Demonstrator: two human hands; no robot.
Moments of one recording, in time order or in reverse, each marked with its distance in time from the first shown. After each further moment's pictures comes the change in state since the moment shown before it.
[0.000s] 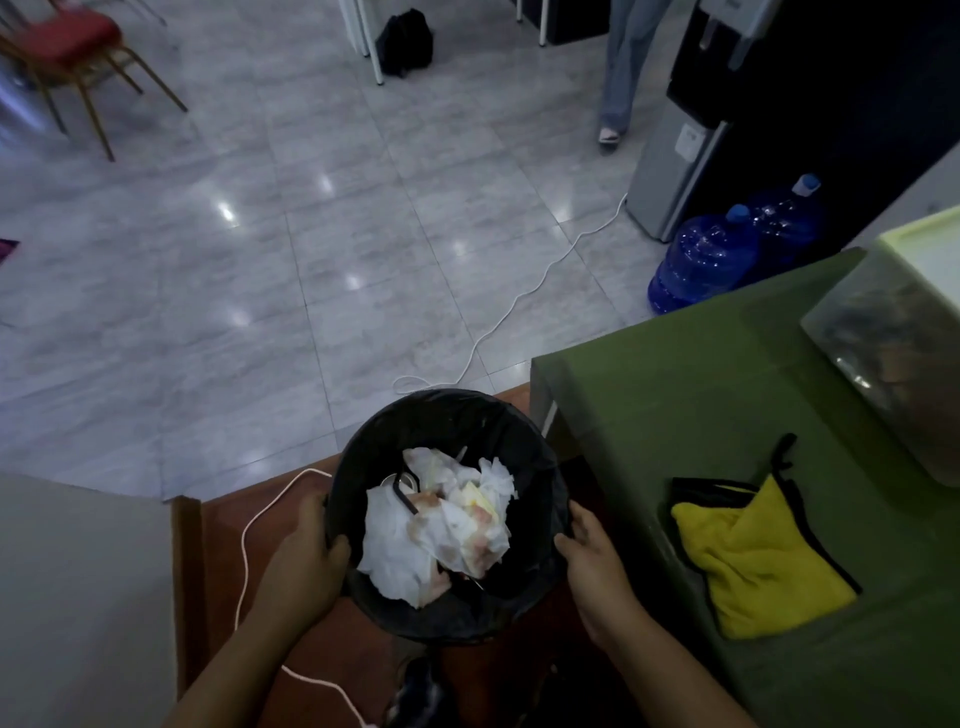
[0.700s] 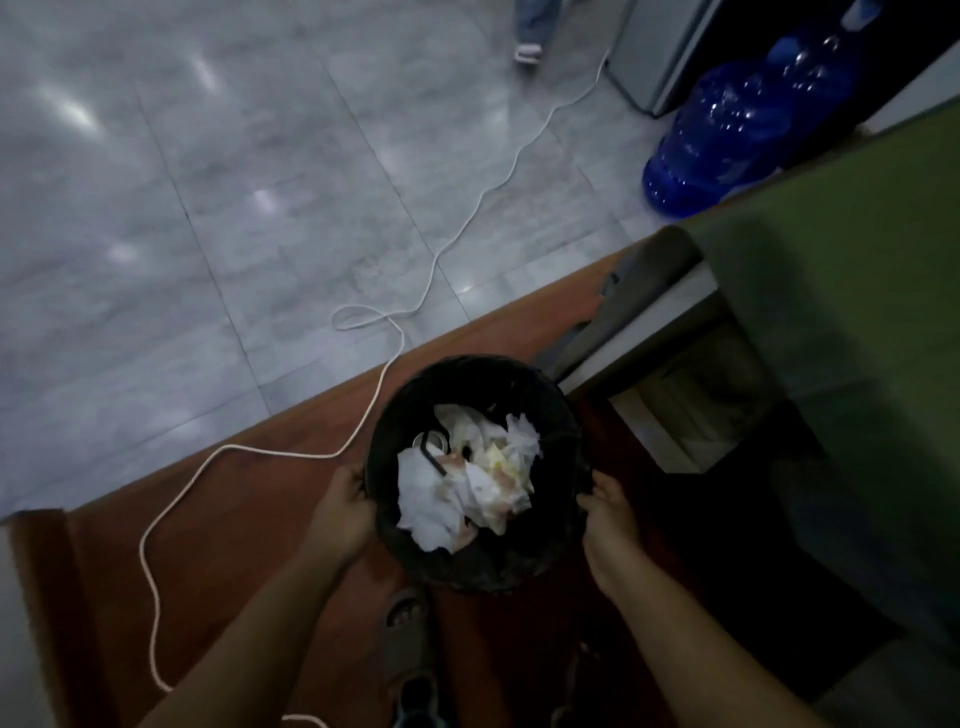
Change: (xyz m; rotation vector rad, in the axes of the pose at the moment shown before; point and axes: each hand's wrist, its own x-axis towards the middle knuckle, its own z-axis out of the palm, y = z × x) left_hand 0.251 -0.195 0.204 -0.306 -0.336 -0.134; right_hand 0.235 0.145 0.048 0.130 0.372 0.168
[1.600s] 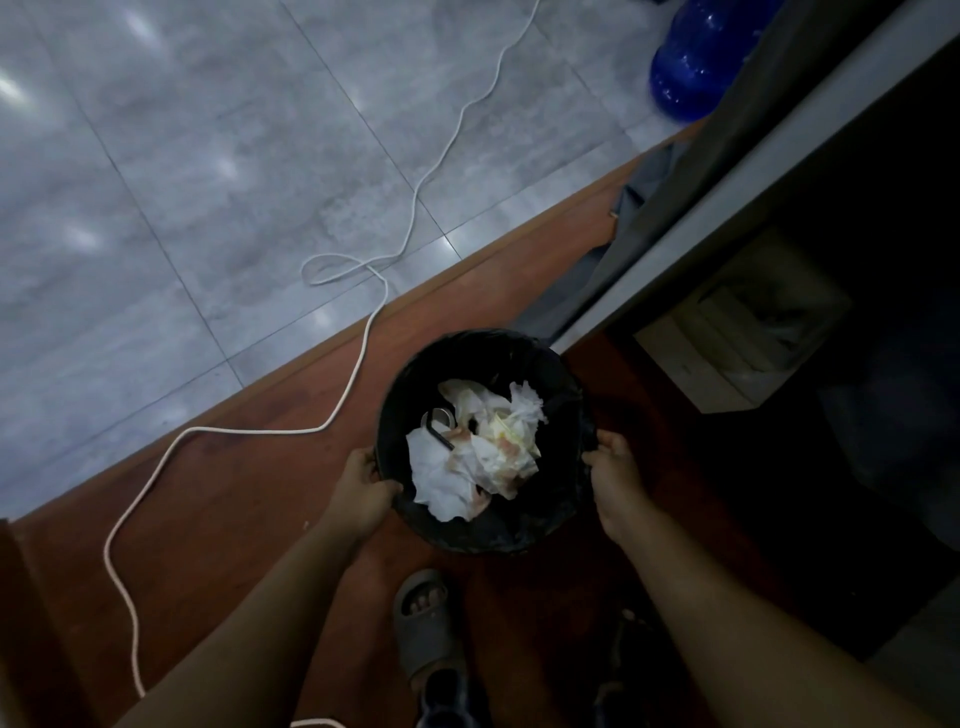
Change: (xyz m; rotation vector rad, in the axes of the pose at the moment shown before) left_hand 0.071 -0.069 0.042 -0.082 -0.037 -0.224; right_hand 0.105 0.085 0.034 -0.086 0.069 0.059
